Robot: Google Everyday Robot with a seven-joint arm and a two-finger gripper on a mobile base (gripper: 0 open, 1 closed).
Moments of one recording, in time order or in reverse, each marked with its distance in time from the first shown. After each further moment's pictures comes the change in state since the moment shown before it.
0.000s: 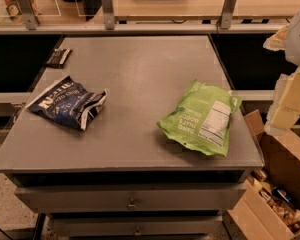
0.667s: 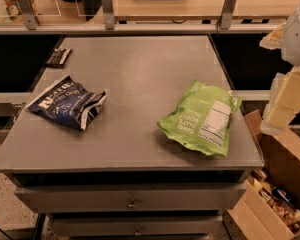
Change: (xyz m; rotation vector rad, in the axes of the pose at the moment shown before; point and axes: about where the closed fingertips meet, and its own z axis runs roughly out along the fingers) arm -0.009 0.000 0.000 0.006 -0.014 -0.013
